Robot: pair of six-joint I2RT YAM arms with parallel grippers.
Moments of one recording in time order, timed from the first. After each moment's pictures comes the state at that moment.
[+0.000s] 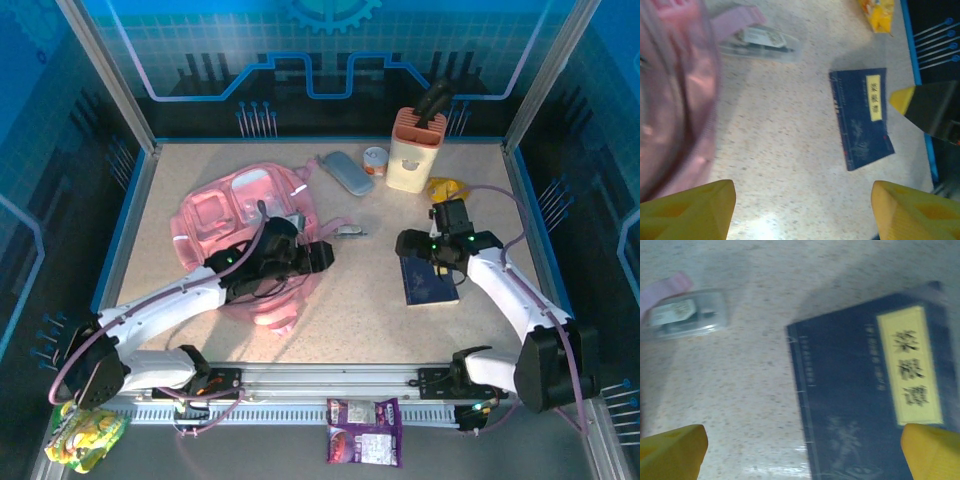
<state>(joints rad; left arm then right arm) -0.78 1.23 0.88 -0.32 0.04 -0.90 0.19 1.22 0.84 -0.65 -0.05 0.44</state>
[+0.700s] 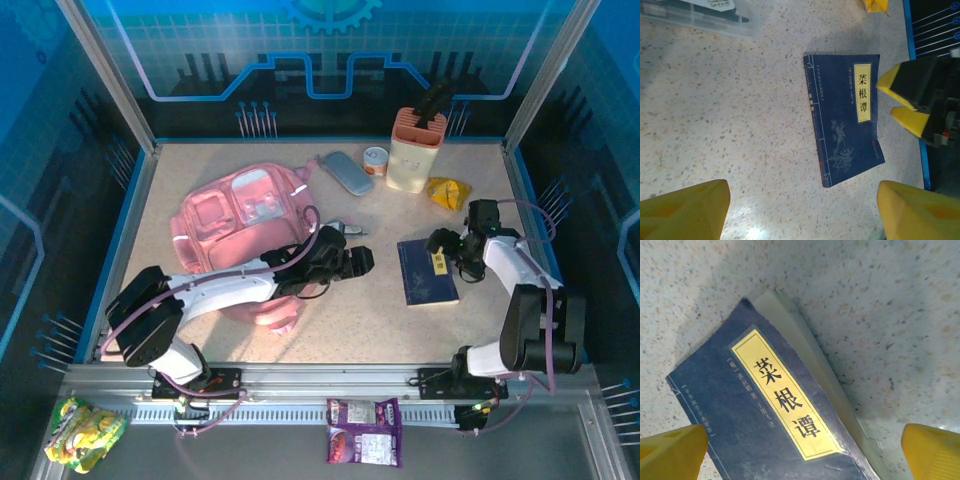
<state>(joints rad) -0.91 1.57 0.99 -0.11 -0.03 -1.03 -0.12 1.42 0.82 -0.60 -0.15 0.45</state>
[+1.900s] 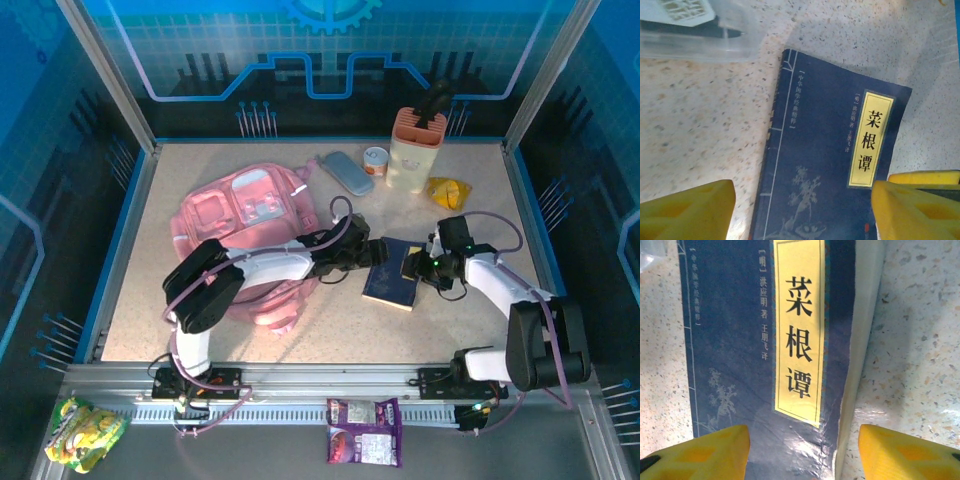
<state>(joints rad) -0.85 1.92 1.25 -0.11 0.02 -0.95 0.10 1.34 0.67 -0.56 -0.29 0.46</state>
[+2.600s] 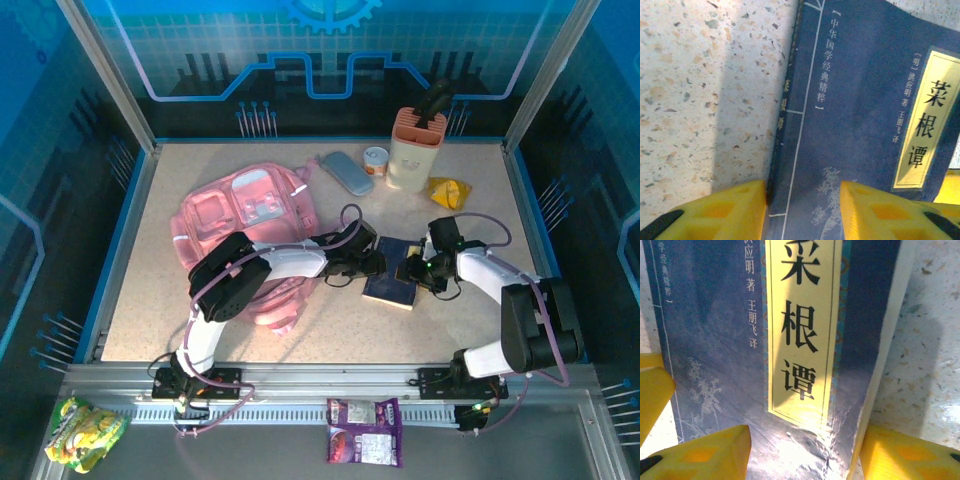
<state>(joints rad) -0.85 2.07 1.31 -0.13 0.14 -0.95 0.15 1.42 0.69 -0.56 -0.30 0.46</state>
